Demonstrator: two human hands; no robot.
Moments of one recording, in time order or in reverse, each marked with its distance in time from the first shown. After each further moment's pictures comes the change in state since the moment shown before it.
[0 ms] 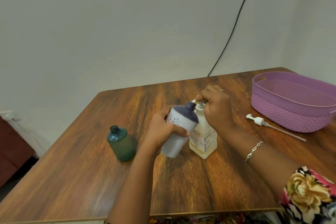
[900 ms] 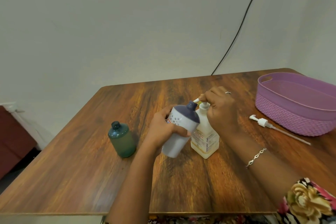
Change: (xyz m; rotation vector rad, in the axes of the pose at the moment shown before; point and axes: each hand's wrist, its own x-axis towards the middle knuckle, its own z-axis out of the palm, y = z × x) left_hand 0.000 -0.004 -0.003 -0.069 -0.005 0.004; right_hand -0.007 0.001 0.000 -0.137 0.007 -0.089
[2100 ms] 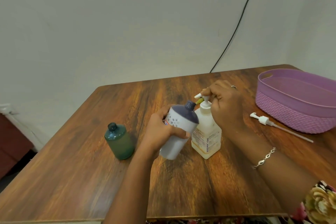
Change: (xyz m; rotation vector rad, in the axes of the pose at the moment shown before) left_hand 0.003 -0.007 -0.003 0.038 -0.011 0.016; right_hand 0.008 0.000 -0.003 0.127 0.075 0.056
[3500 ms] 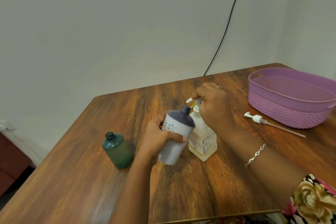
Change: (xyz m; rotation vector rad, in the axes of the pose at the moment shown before) left_hand -0.004 0.004 0.003 -0.032 -0.026 -0.012; right_hand 0.006 -0.007 -0.002 -0.143 -0.086 0.037
